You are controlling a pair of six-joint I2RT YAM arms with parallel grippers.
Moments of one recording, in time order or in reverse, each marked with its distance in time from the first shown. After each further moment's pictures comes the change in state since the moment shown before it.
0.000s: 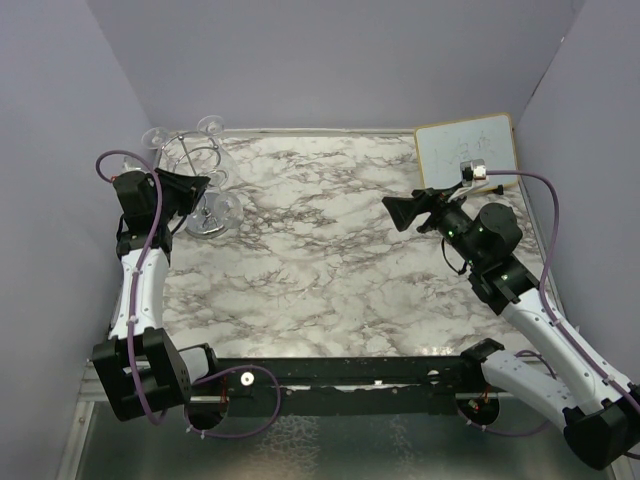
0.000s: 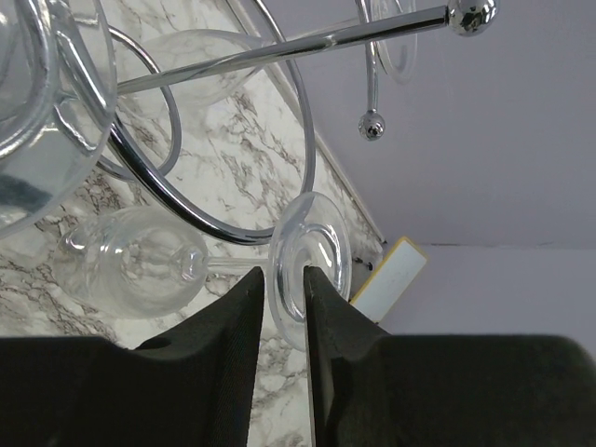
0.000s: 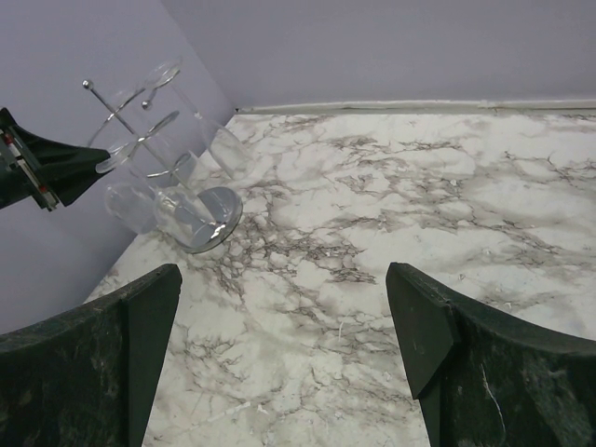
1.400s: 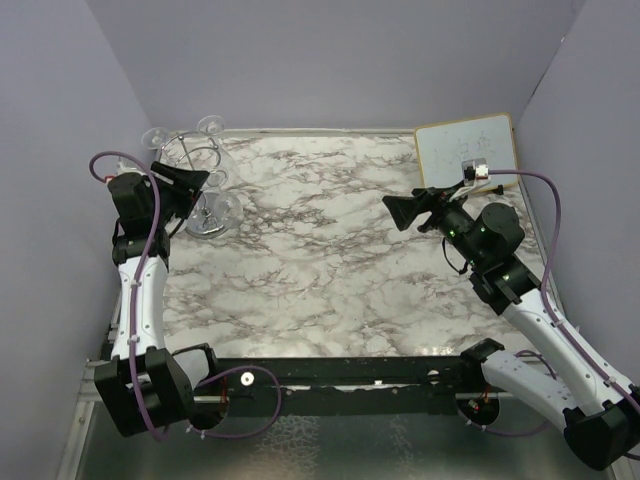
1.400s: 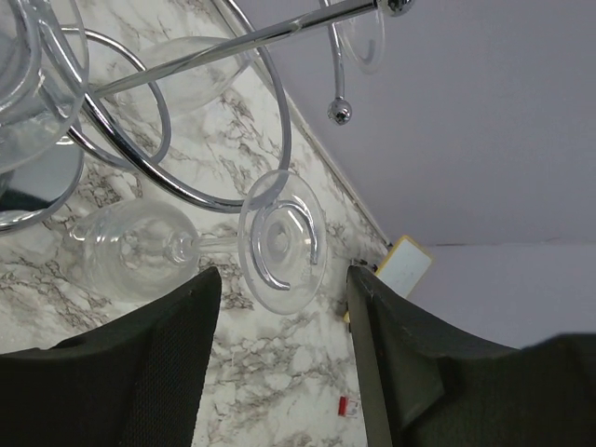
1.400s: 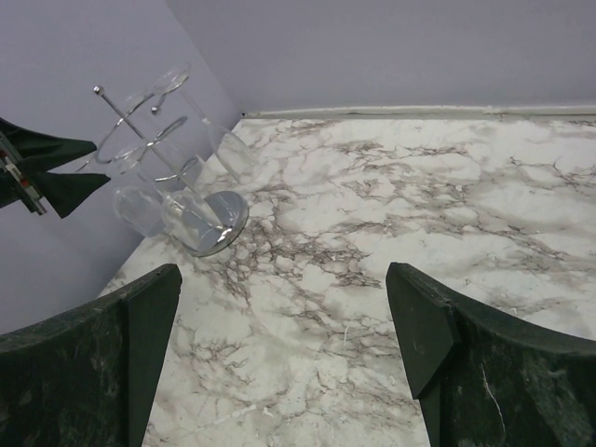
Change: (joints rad) left arm 0.000 -0.084 0.016 -0.076 -0.019 0.035; right arm 0.000 -0.005 0.009 -0.001 -0.007 0.007
